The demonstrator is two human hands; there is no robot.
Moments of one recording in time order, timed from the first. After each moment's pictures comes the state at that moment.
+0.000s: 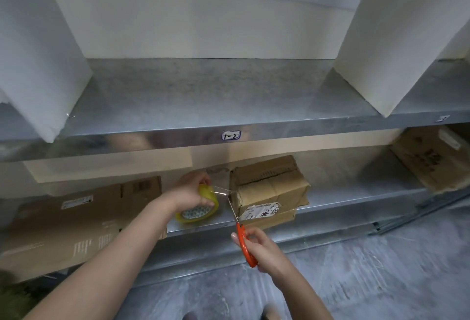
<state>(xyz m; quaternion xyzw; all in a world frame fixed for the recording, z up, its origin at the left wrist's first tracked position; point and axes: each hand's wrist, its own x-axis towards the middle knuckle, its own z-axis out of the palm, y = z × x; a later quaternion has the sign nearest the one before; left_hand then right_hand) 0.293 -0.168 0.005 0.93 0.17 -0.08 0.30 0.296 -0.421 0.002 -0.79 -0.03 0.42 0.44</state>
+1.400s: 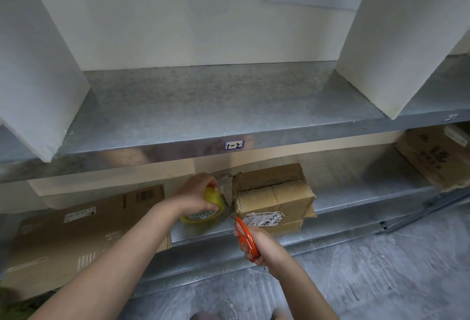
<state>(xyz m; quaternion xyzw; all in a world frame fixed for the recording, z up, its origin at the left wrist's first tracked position) 0.302 -0.165 0.019 0.95 0.12 -0.08 0.27 0.323 -0.389 -0.011 -0.71 0.03 0.50 0.49</state>
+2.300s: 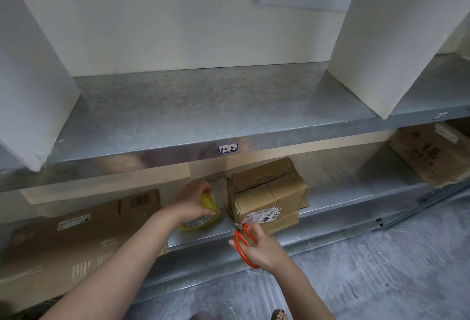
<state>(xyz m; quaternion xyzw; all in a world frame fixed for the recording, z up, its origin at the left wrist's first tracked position) 0.304 -0.167 -0.002 0.94 0.15 -0.09 0.30 0.327 -0.406 -0.042 -0.87 -0.16 0.37 0.30</state>
